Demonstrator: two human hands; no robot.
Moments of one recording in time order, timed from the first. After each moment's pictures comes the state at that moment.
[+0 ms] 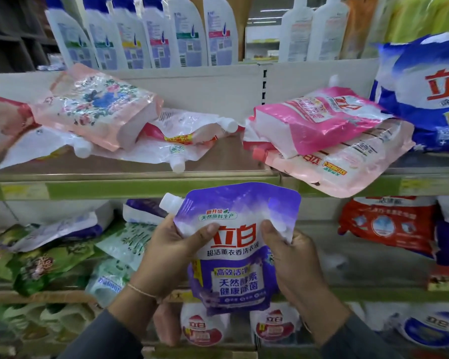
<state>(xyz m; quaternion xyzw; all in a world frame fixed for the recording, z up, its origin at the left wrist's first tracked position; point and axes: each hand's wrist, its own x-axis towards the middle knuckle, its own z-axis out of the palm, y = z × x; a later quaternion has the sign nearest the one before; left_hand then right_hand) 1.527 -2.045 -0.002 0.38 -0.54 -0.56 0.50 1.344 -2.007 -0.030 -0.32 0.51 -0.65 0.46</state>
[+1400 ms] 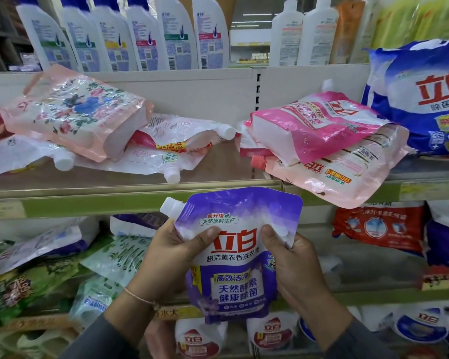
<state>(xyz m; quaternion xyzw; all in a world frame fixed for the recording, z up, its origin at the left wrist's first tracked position) 1.524 -2.063 0.013 0.35 -0.52 -0.62 0.48 1.344 -2.022 -0.034 -0.33 0.52 -0.66 0.44</state>
